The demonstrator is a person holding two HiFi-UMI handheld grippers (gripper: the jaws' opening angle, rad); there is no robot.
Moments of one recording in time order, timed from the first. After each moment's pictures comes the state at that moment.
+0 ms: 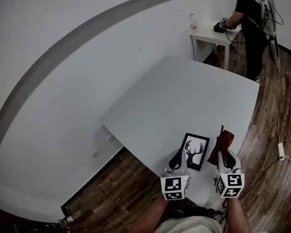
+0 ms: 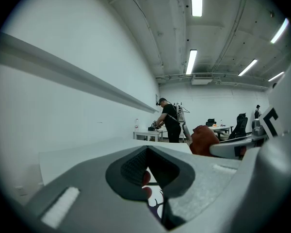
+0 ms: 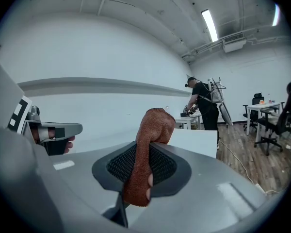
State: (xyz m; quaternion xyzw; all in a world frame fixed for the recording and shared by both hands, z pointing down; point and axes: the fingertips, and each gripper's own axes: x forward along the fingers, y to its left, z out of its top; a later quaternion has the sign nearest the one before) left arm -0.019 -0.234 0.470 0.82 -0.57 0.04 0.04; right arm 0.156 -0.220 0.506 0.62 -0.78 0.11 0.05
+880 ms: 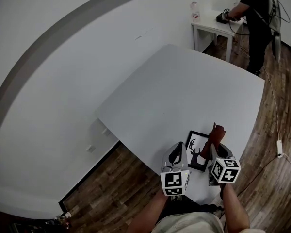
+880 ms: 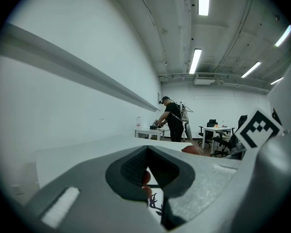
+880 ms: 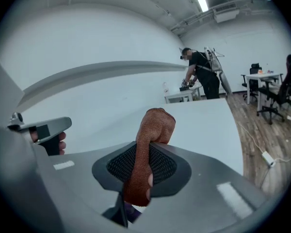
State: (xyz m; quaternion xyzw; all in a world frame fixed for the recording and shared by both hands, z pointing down) left arm -0.048 -0.280 0.486 0.82 -0.57 0.04 0.06; right arm 0.104 -0.288 0.575 0.59 -0.76 0.27 0.07
